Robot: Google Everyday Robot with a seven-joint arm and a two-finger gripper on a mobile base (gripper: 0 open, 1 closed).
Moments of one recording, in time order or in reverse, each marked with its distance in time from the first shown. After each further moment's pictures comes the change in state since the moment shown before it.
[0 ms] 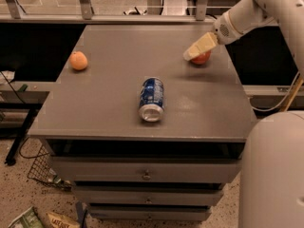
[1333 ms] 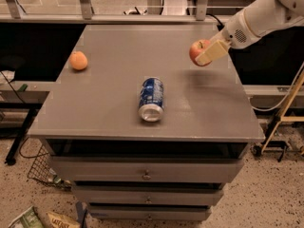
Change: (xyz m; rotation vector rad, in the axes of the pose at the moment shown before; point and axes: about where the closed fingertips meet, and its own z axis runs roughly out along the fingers) arm 0.018 0.051 -0.052 0.025 -0.019 -0.247
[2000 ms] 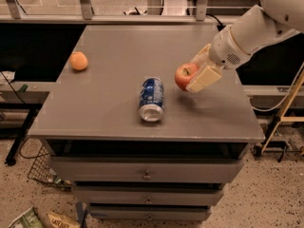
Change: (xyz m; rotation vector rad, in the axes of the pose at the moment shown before) arm 0.010 0.104 0.004 -0.176 0.051 -0.328
